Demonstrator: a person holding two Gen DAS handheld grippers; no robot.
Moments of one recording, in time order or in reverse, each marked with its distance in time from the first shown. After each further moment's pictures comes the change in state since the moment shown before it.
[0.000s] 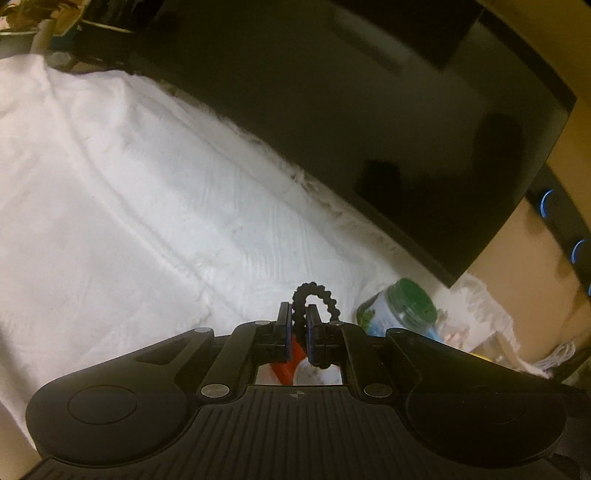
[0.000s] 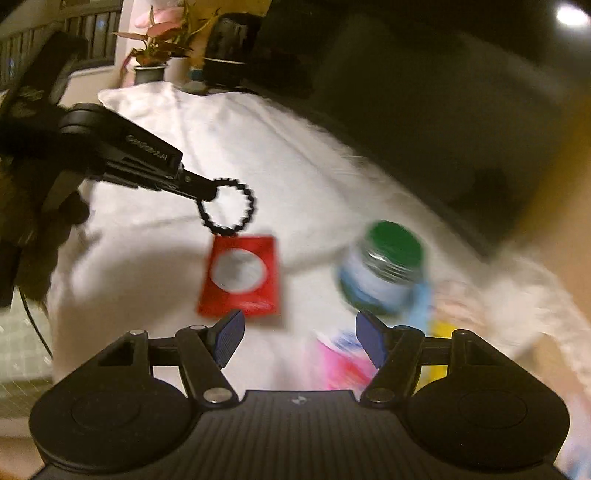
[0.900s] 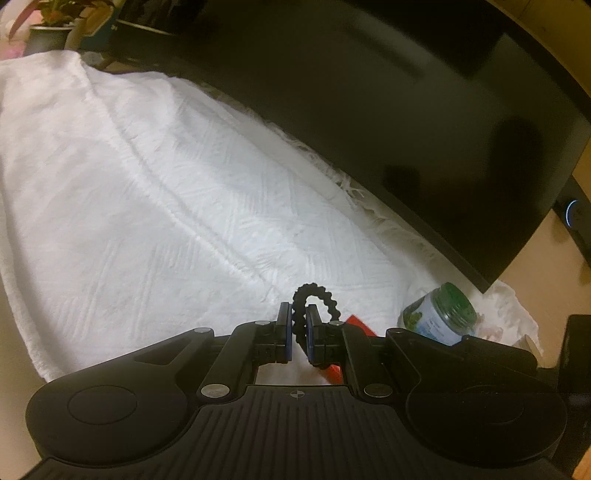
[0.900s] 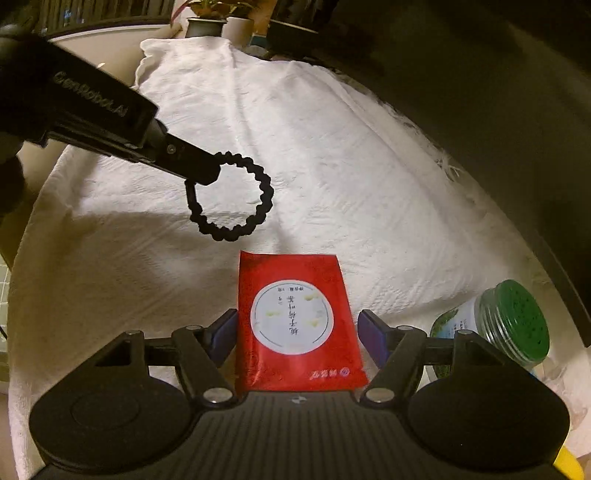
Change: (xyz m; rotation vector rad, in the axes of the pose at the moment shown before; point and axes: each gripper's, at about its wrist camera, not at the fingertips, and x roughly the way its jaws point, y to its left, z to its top) left arm -0.008 0.039 -0.003 -0.021 -0.019 0.075; right arm 0.099 0.045 0.028 -0.187 0.067 0.081
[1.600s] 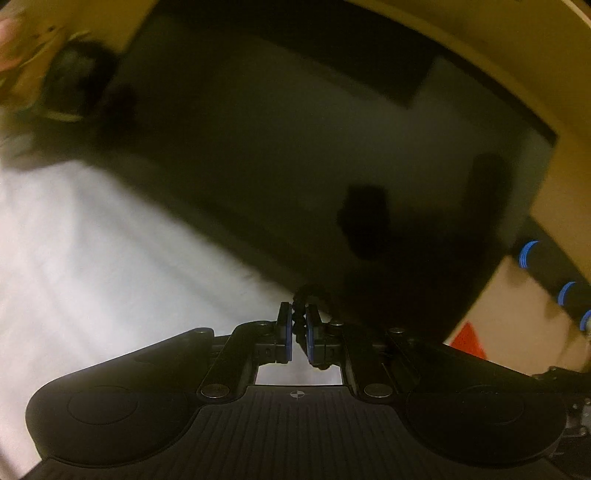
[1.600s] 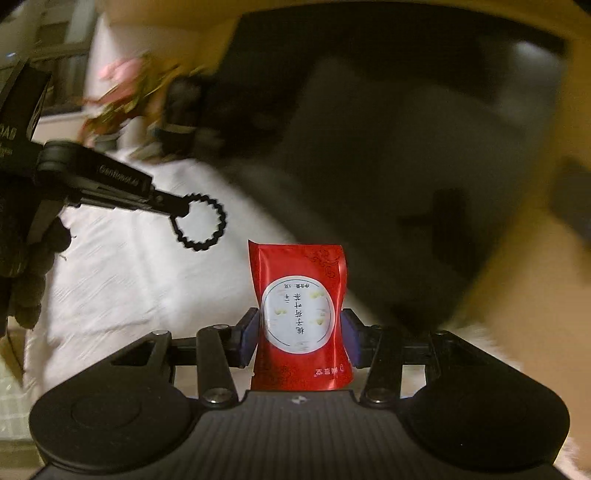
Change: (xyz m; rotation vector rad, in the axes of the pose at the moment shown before) left arm 0.010 -0.116 0.099 0.131 -0.112 -0.106; right arm -0.153 -0.104 0.017 0.227 -0.205 -0.240
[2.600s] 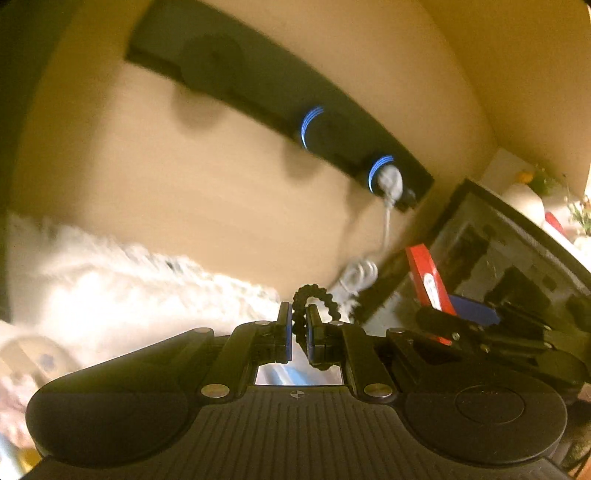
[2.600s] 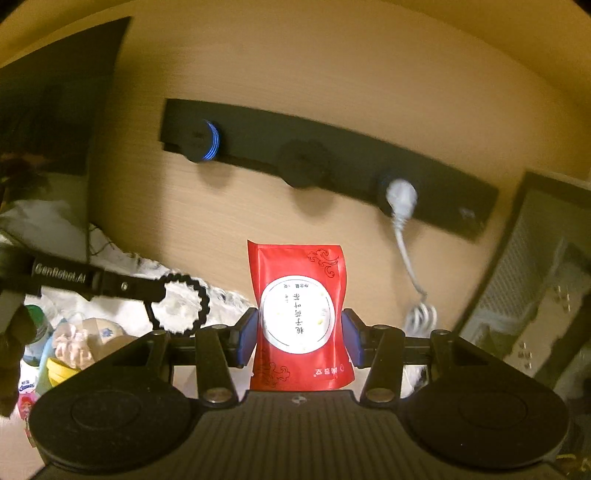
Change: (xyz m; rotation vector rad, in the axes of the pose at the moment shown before) left arm 0.120 -0.293 -0.099 0.226 0.392 -0.687; right arm -0.163 -0.214 -0.107 0.385 0.079 -0.604
